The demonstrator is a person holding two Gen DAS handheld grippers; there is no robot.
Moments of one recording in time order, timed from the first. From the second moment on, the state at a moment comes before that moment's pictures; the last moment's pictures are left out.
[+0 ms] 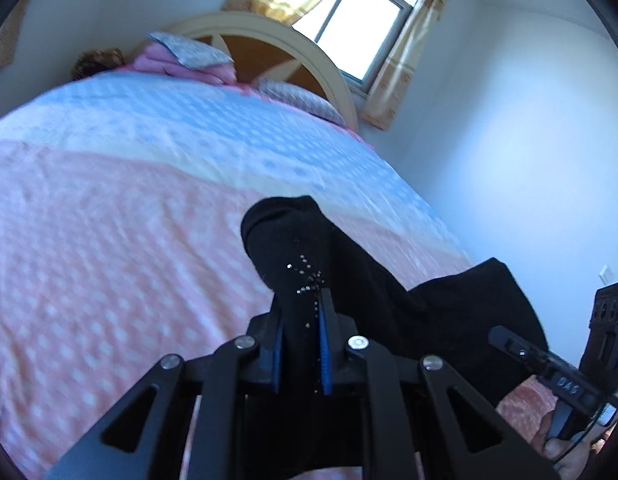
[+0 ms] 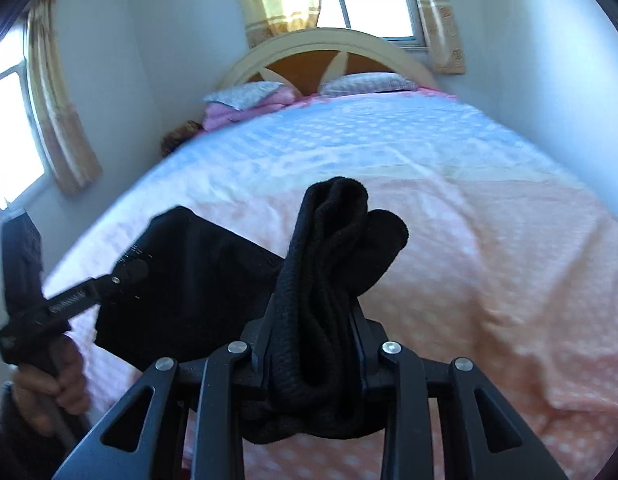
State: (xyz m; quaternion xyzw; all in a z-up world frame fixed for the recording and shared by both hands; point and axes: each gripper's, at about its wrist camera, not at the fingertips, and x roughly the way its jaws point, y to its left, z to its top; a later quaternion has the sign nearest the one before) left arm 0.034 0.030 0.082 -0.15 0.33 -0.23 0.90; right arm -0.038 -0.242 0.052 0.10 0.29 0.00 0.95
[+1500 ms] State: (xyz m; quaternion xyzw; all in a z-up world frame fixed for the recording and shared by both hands) left arm 0.151 0.140 -0.006 0.03 0.38 0.06 0.92; right arm 0.200 -0.018 -0.031 -0.02 0.37 0.12 0.92
